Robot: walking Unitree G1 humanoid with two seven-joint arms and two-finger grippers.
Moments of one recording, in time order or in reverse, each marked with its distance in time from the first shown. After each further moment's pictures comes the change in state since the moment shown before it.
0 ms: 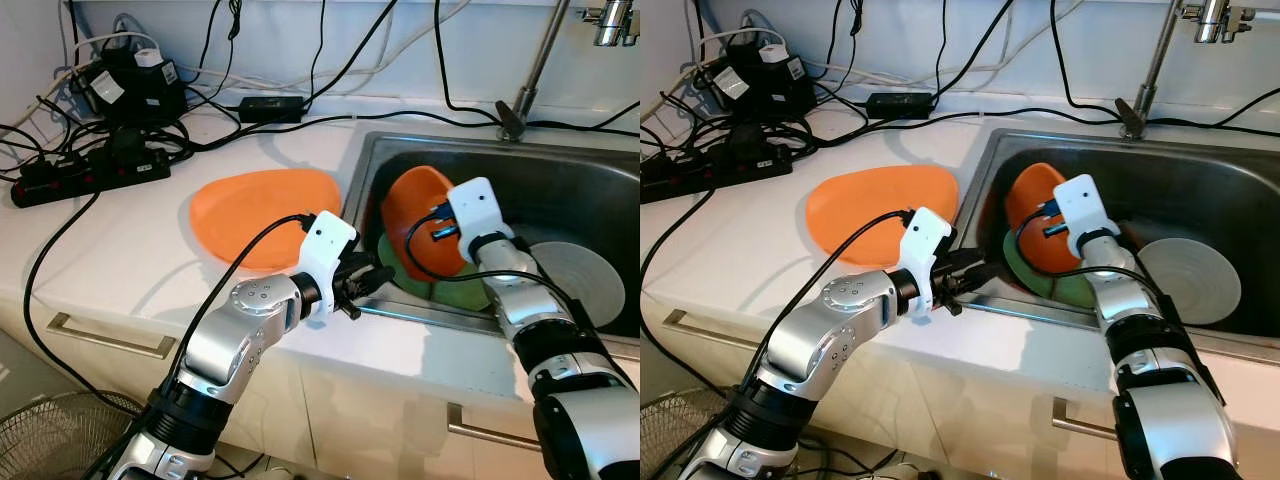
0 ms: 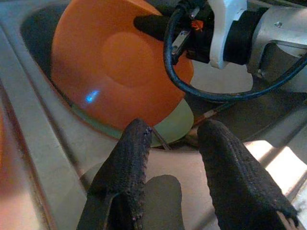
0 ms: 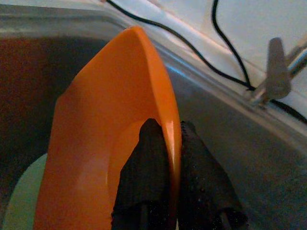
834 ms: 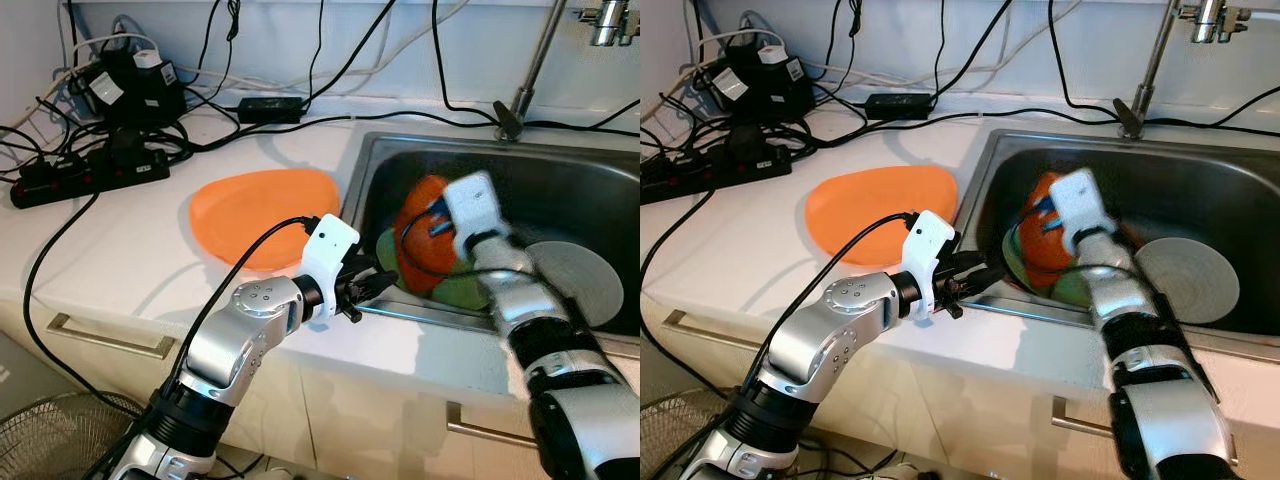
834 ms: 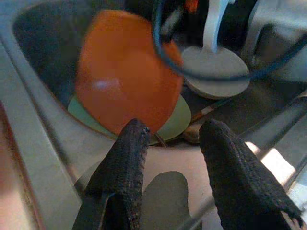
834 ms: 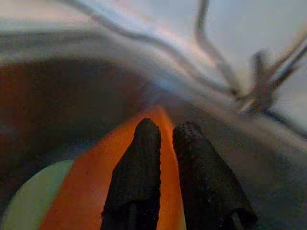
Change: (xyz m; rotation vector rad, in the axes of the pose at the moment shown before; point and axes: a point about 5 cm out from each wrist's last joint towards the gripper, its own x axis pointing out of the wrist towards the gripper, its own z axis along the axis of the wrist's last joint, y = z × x) left arm 0.001 -0.003 -0.001 0.010 0.011 -0.009; right arm 0.002 -0.011 0.014 0.003 -0.065 -0.085
